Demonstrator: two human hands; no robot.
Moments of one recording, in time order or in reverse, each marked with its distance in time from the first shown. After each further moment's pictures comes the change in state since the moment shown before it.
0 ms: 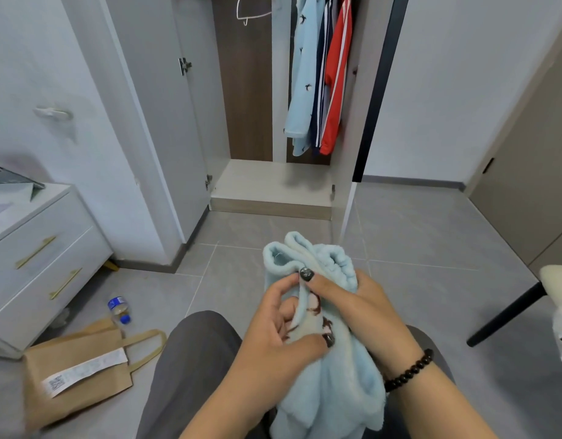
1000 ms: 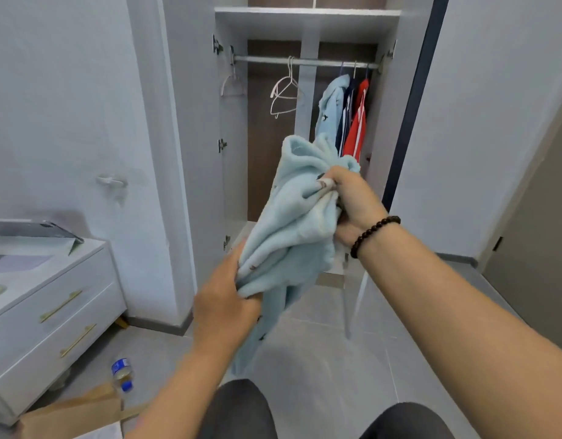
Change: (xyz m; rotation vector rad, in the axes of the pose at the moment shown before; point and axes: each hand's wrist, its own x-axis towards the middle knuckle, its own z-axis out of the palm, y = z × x) left_hand 0.064 0.087 -0.104 0.877 0.721 0.616; right_hand 0.096 -0.198 0.077 0.339 0.017 -0.200
